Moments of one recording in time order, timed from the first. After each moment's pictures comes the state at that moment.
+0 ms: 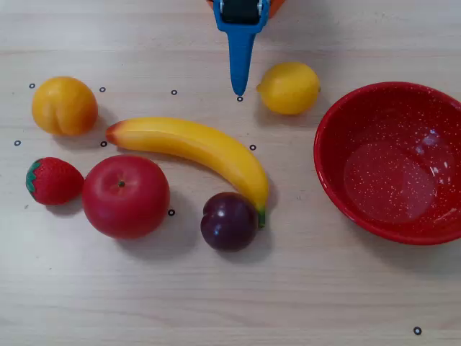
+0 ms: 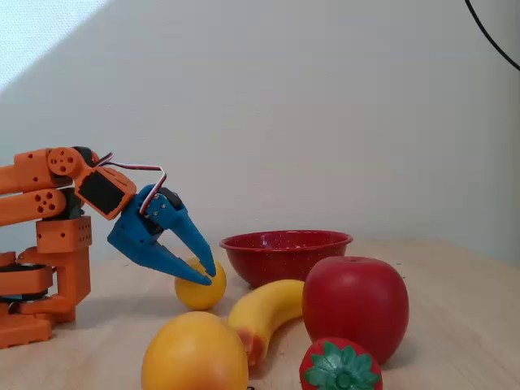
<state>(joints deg) -1.7 184.2 178.0 50.0 3.1</state>
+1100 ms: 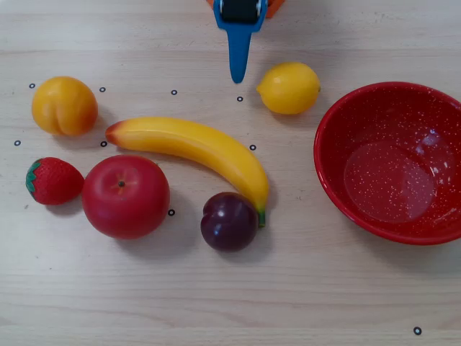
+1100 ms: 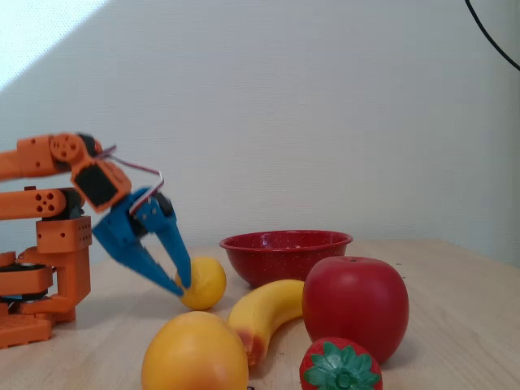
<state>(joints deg) -1.7 175.7 165.6 63.3 3.1</state>
